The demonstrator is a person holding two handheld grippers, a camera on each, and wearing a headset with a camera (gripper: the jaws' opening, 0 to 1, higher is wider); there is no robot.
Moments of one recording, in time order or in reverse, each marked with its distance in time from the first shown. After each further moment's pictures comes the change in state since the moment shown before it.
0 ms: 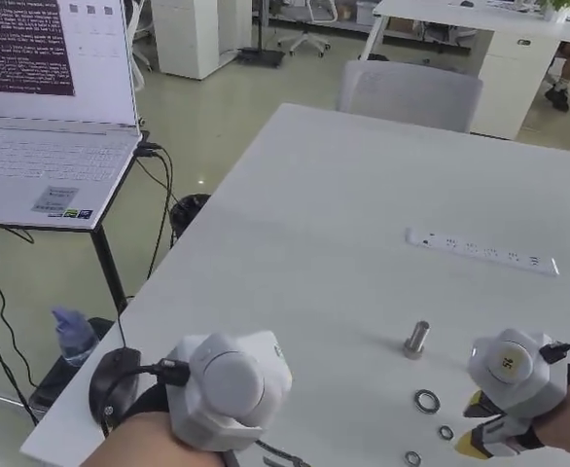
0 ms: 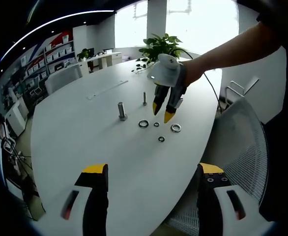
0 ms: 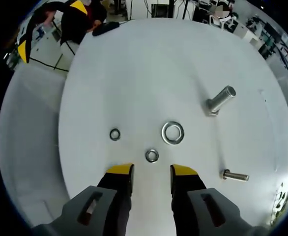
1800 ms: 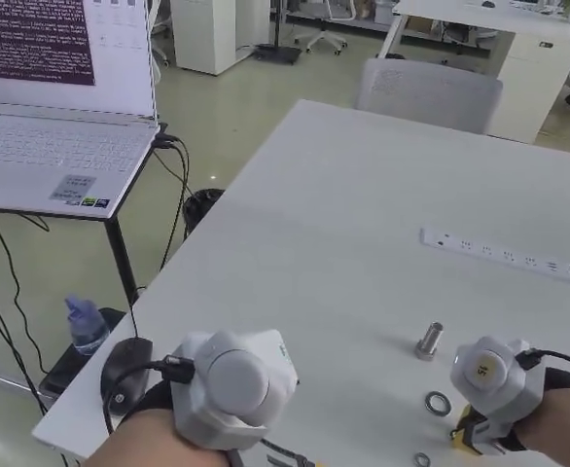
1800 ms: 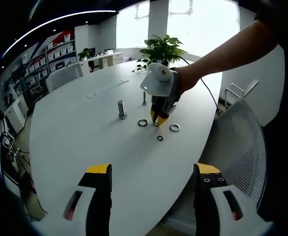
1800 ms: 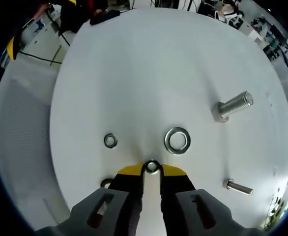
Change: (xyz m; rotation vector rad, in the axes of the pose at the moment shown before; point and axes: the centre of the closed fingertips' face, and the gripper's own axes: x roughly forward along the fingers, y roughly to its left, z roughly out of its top) left arm 0.000 -0.002 -0.006 -0.030 -0.014 -0.001; right arm 0.020 0.000 0.005 -0.020 0.069 -0.013
